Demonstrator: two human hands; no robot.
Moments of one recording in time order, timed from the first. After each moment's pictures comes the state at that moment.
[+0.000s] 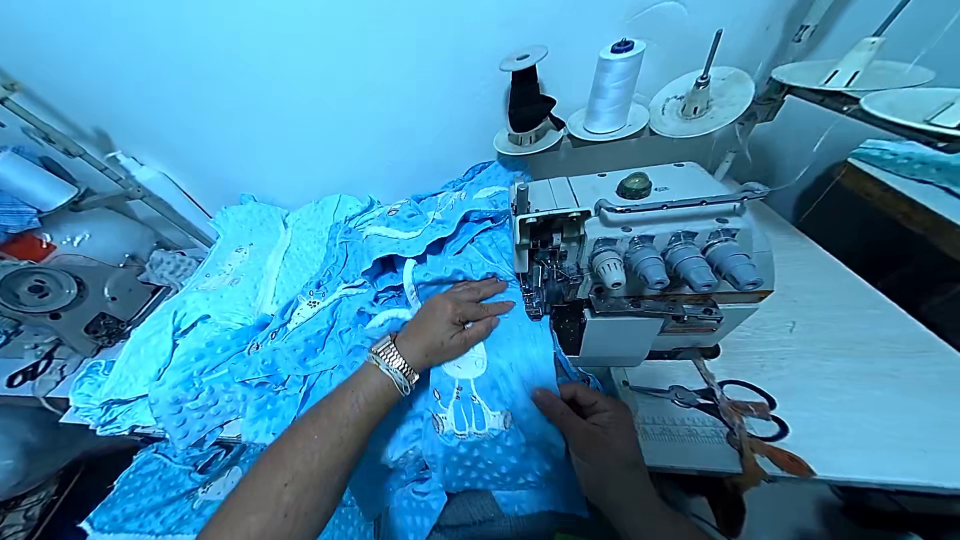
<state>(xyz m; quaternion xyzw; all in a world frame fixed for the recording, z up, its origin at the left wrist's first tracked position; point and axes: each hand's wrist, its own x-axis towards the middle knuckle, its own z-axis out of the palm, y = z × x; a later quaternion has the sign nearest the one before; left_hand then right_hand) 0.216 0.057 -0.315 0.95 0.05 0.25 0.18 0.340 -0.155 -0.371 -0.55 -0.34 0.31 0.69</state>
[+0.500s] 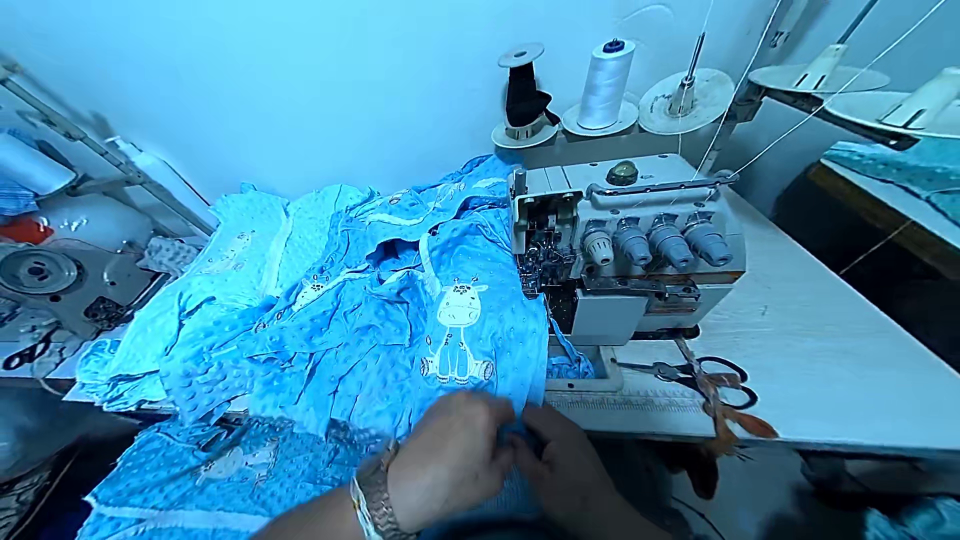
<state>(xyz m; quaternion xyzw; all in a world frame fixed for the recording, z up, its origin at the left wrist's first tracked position) 0.168 -0.096 -0.288 0.93 0.26 -0.01 0.26 0.310 -0.193 -0.376 -0.65 -0.54 0.29 0.44</state>
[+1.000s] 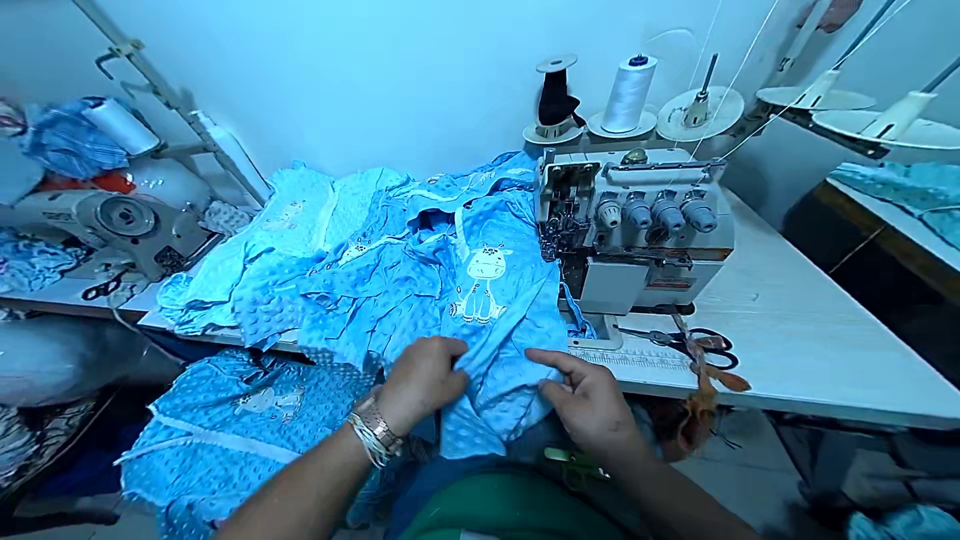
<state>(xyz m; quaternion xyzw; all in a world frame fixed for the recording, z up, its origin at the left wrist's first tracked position) 0.111 -0.115 -0.293 0.86 0.44 0.08 0.25 0.302 -0.225 -0.343 -0.64 -0.48 0.33 0.50</state>
